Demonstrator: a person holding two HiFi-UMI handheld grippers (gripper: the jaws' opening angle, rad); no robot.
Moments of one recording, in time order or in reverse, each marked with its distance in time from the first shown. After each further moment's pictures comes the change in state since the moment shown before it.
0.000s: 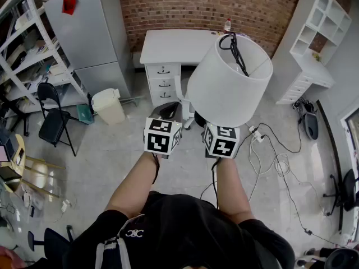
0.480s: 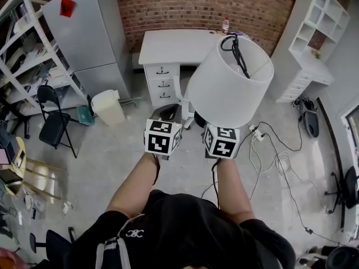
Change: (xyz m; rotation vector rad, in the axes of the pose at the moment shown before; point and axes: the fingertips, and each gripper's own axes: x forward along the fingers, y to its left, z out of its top) left arm 0.004 -0.010 -0.010 -0.007 0.025 -0.002; right arm -0.007 -0.010 -0.004 0.011 -0.001 -0.011
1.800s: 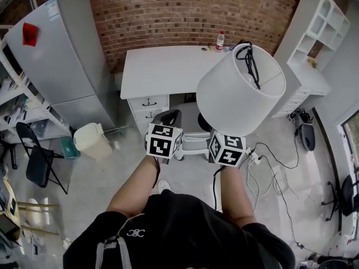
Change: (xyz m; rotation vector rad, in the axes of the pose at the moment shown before) left arm 0.281 0.140 0.061 -0.003 0.014 -0.102; right arm 0.274 -0.092 0.066 0.004 -0.067 -0.103
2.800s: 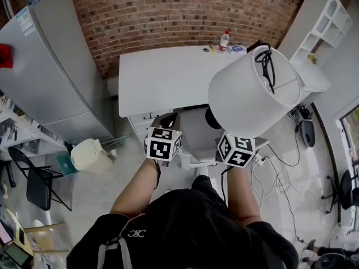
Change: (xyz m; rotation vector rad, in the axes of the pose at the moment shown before) left arm 0.112 0.132 0.001 -0.038 0.063 -0.059; right arm 0.151 0.000 0.021 0.005 -0.015 -0.103
